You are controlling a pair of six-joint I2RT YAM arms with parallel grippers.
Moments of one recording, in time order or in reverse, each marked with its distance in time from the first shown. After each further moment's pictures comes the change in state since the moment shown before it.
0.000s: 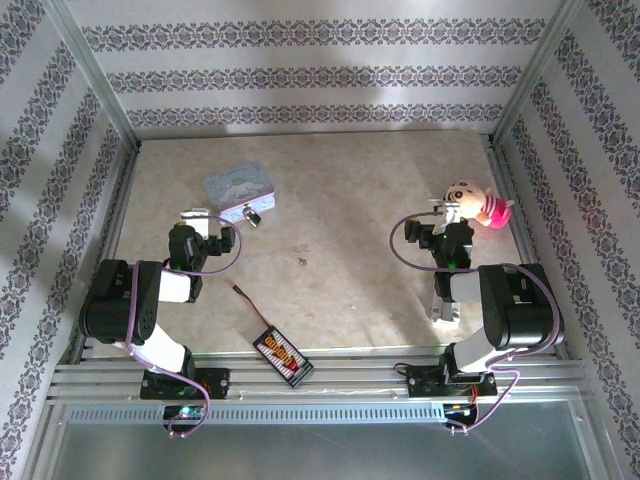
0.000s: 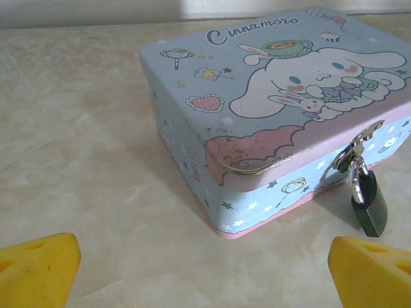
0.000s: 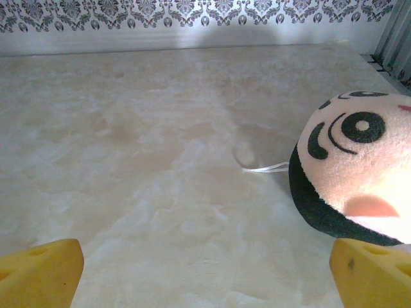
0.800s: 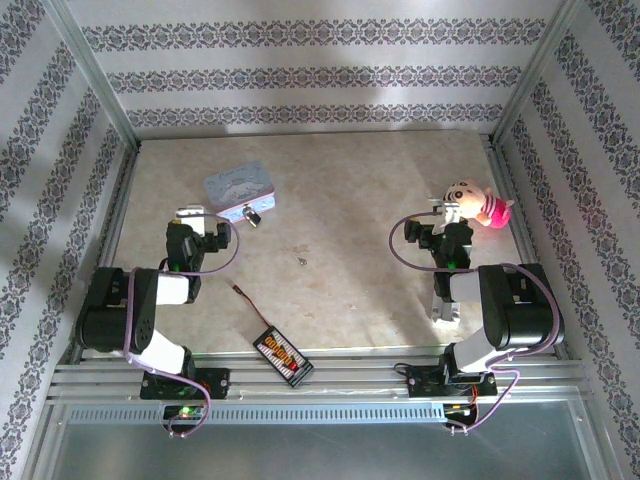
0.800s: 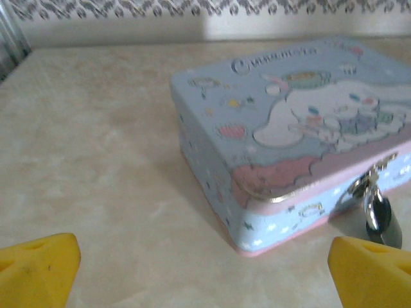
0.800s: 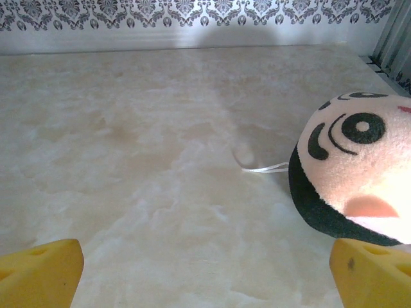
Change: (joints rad) left arm 0.000 -0.085 -0.002 -0.024 -0.074 -0.009; right arm 0.018 -0.001 0.000 -0.002 0.019 -0.008
